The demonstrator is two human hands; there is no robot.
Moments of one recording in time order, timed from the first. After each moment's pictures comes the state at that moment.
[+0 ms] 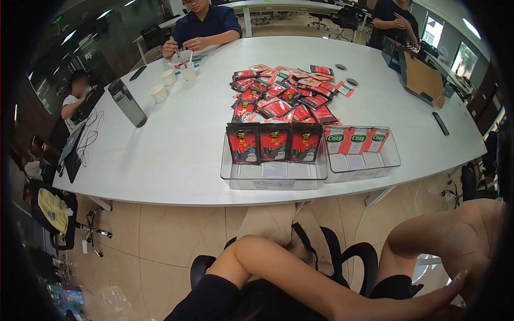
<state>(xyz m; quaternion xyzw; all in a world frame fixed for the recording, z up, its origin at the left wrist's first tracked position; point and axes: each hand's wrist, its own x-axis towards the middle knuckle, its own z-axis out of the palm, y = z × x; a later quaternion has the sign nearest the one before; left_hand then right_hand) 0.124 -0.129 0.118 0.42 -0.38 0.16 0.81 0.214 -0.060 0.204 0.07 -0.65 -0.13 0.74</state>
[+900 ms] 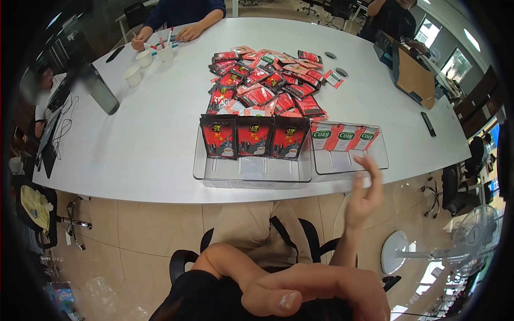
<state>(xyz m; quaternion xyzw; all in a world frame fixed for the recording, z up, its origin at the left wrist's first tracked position) 0.083 -0.091 0.132 0.24 -0.34 0.54 0.73 0.231 0.002 0.046 -0.50 -0.63 0.05 0.59</state>
